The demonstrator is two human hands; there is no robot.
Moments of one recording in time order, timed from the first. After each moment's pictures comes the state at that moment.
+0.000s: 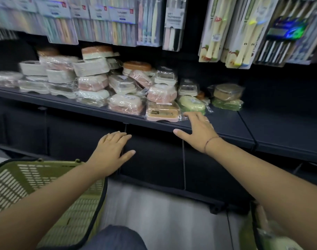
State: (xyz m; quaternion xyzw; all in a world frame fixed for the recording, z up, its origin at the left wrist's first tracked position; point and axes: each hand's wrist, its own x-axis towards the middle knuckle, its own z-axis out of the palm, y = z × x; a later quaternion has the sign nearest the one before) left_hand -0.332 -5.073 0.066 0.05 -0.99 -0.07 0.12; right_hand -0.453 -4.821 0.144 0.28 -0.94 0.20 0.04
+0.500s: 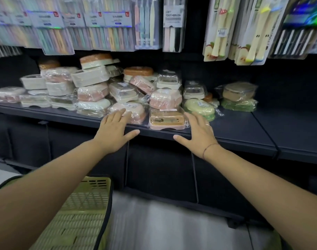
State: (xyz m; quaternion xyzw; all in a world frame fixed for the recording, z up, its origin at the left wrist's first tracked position) left_hand -0.420 -5.108 0.111 0.09 -0.99 -0.02 0.13; right_hand -0.507 -4.847 0.107 0.28 -0.93 0.23 0.08
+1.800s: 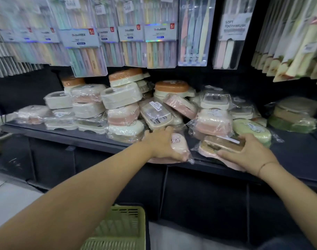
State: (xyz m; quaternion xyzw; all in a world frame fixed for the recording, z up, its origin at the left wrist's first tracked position) left_hand -0.499 -5.162 0.147 0.03 -0.99 -0.12 -0.04; right_hand -0.537 -4.908 0.147 0.07 -0.96 0.27 -0.02
